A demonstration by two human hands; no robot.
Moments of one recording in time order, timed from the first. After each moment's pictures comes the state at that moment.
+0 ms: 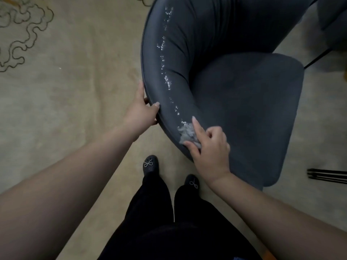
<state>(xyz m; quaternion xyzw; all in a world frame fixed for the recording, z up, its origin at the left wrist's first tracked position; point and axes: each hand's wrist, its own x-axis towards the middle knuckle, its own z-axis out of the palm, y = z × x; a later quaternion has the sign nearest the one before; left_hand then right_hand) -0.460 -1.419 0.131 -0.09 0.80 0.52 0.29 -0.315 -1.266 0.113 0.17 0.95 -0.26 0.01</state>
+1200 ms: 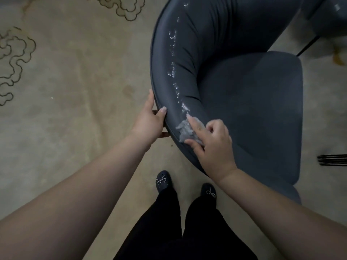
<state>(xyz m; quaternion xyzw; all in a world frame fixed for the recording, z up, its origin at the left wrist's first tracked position) -0.538 -1.433 0.119 -0.06 0.76 0.55 0.36 -0.404 -1.306 0.112 0.16 0.95 -0.26 -0.07</state>
